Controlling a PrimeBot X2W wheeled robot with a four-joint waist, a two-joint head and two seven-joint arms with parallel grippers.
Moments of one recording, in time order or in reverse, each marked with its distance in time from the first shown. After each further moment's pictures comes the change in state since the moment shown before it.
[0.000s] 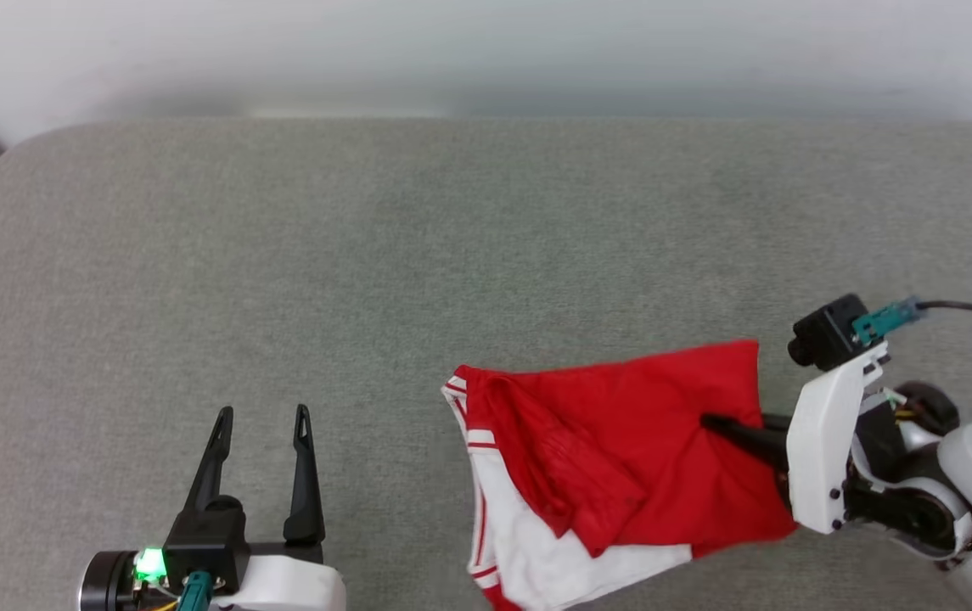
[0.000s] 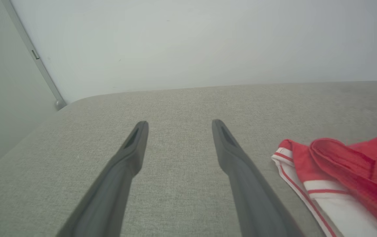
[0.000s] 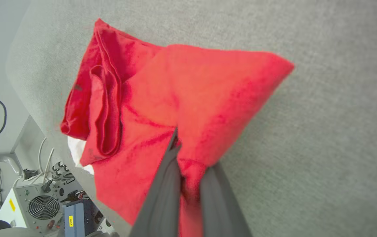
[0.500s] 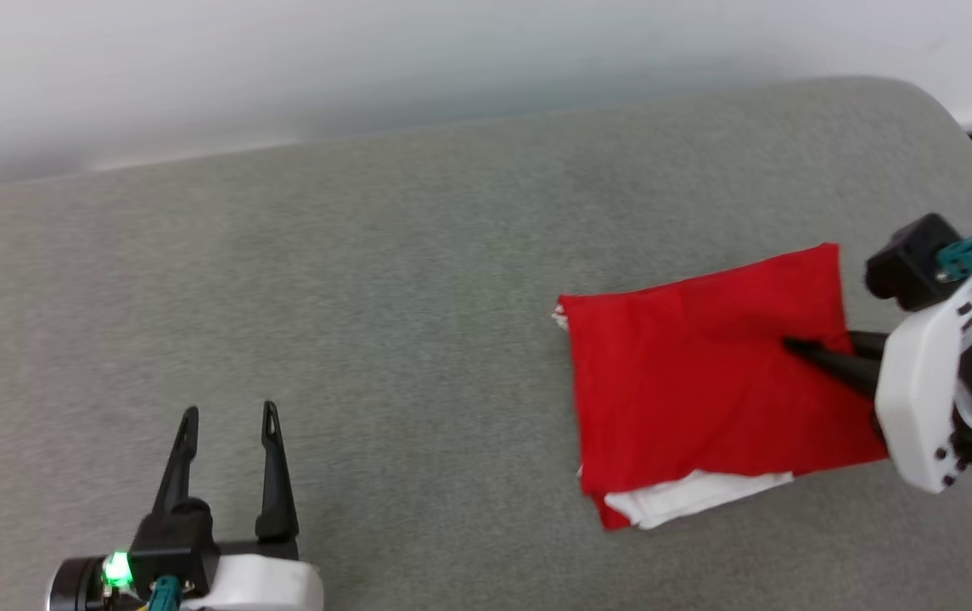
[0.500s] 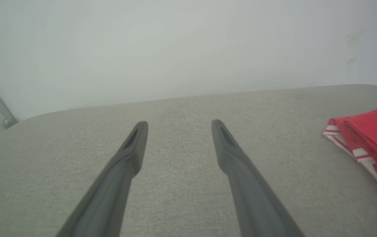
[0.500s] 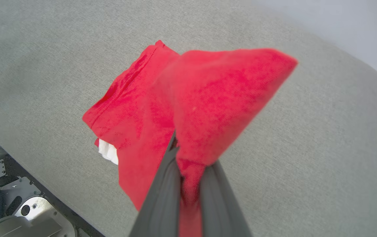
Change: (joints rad) left arm 0.035 -0.001 0.042 -0.040 -0.010 0.009 0.000; right arm -0.144 -0.263 0.058 -0.276 -0.087 0.000 0.040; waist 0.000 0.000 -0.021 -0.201
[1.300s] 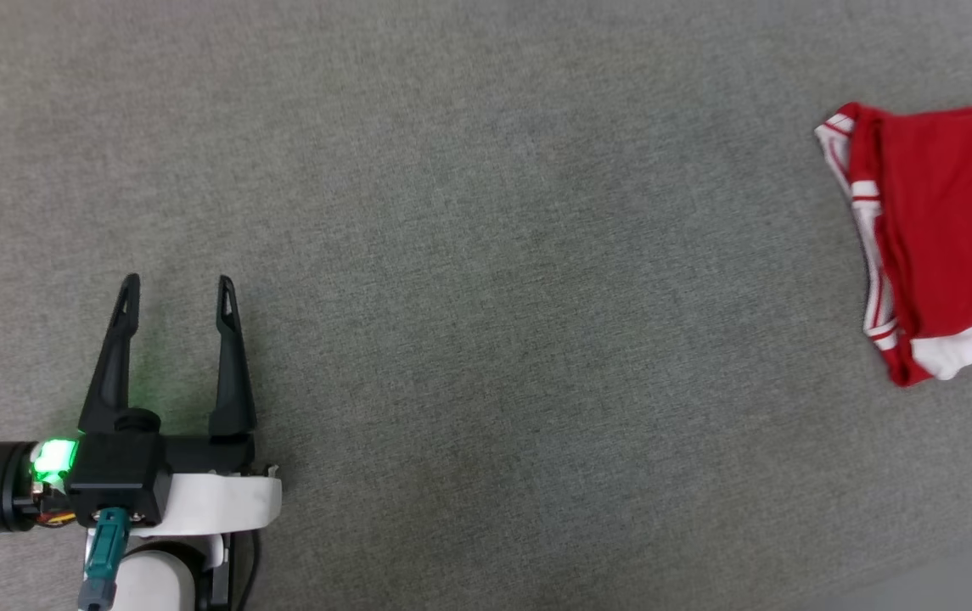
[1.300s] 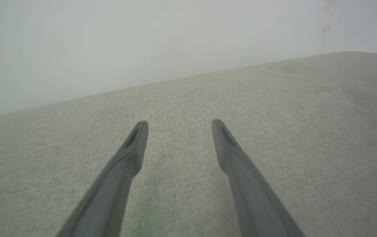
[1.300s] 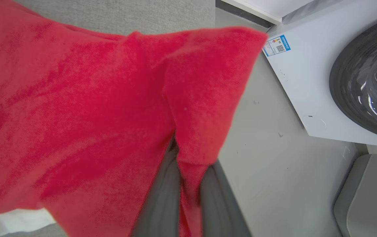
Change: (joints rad) left arm -0.168 0.088 0.014 -0.103 0.047 -0.026 -0.001; right arm -0.208 -0.107 -0.163 0.533 -0.268 0.000 -0.133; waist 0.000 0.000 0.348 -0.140
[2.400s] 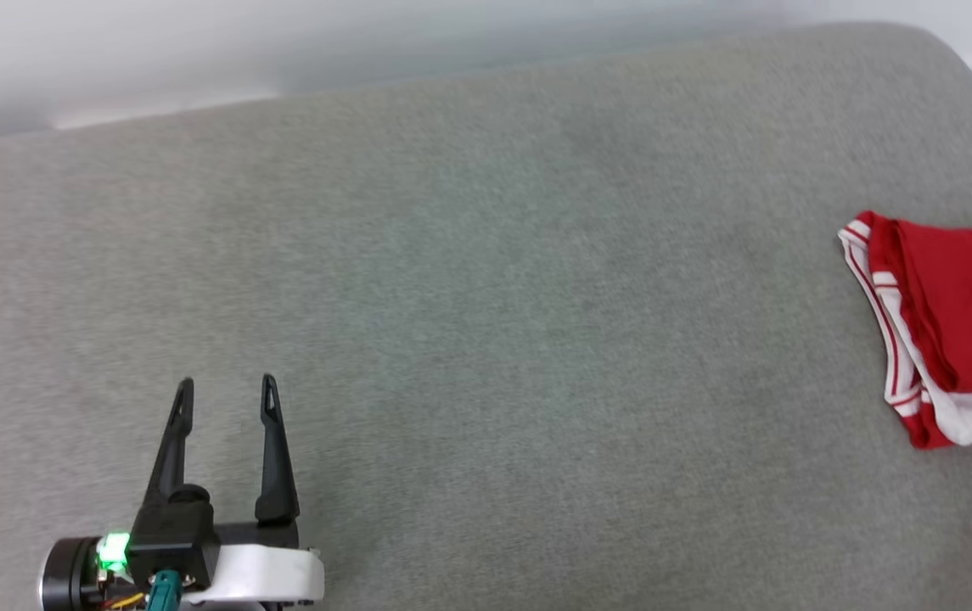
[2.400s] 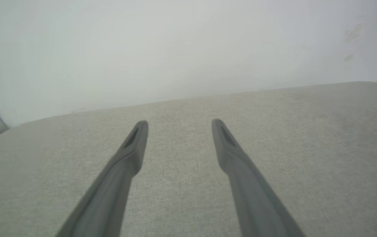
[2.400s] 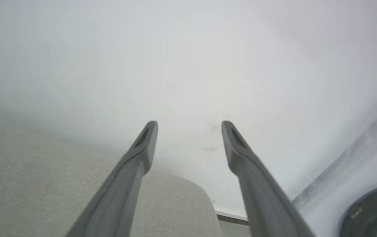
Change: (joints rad) left arm 0.130 -0.054 -0.049 0.040 -0.041 0.066 0.000; right arm -0.034 0.394 -0.346 0.193 -0.507 0.000 -0.730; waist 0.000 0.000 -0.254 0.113
